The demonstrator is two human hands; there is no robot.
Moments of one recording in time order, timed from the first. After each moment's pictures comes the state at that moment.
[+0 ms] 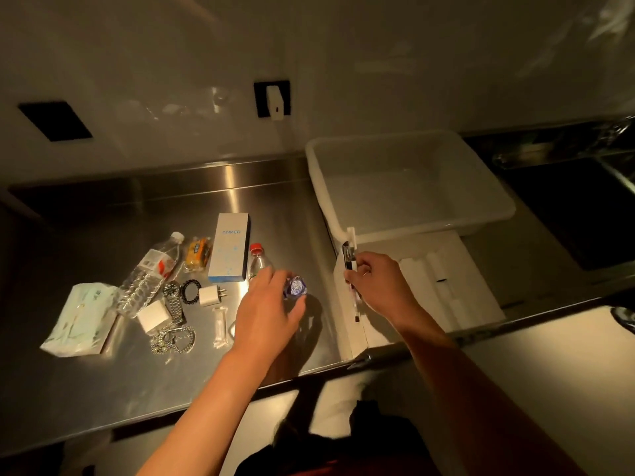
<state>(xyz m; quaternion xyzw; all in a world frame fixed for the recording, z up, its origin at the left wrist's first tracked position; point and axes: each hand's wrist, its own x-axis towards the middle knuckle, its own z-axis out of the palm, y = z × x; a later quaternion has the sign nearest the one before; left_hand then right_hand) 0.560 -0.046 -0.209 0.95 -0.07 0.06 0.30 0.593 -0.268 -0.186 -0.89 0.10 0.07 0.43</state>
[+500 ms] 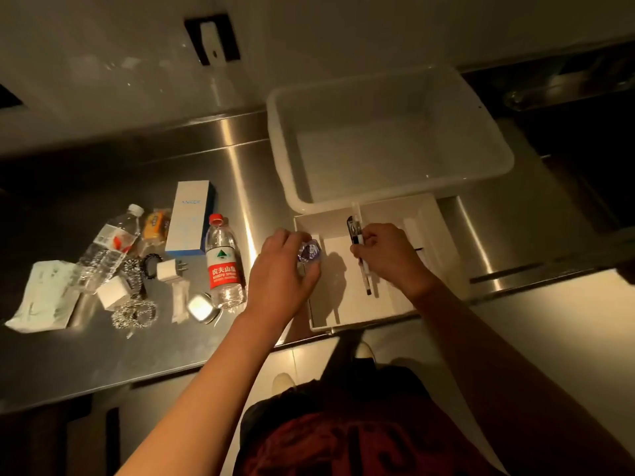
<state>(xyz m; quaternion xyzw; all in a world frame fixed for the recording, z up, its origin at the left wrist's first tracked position) 0.583 -0.175 -0.215 0.95 -0.09 0.04 0.29 0.618 -0.389 -0.225 -0.90 0.09 0.12 0.42</state>
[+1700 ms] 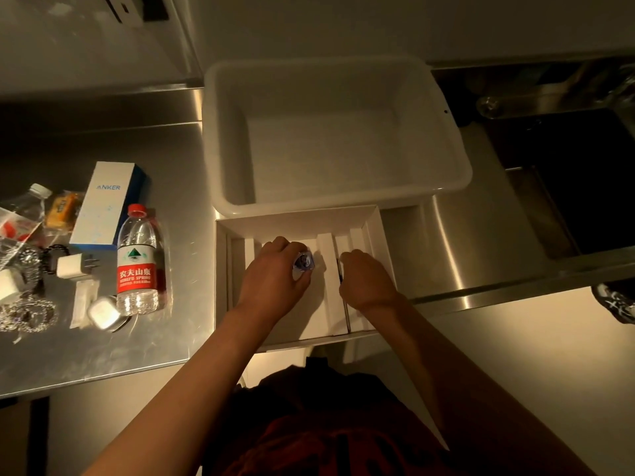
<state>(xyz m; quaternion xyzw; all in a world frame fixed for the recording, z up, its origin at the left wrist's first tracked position) 0.620 -0.297 -0.280 0.96 -0.08 -0.05 0.27 0.630 -0.485 -0.296 -0.96 0.00 0.23 0.14</state>
